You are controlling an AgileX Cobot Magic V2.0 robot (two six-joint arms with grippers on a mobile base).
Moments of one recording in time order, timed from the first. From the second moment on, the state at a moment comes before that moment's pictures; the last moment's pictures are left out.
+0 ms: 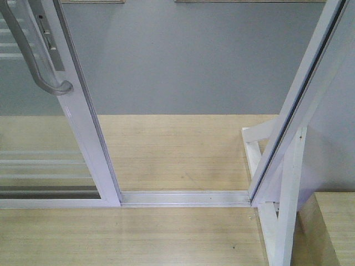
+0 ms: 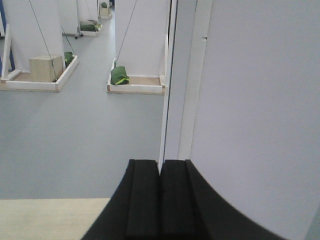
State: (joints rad) left arm -0.02 -0.01 0.03 0.03 0.09 -0.04; right arm -0.04 0.28 -0.30 -0.20 0.23 0.15
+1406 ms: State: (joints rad) left arm -0.02 -0.01 0.03 0.03 0.10 -0.04; right arm -0.05 -0.01 0.03 -0.13 0.13 0.15
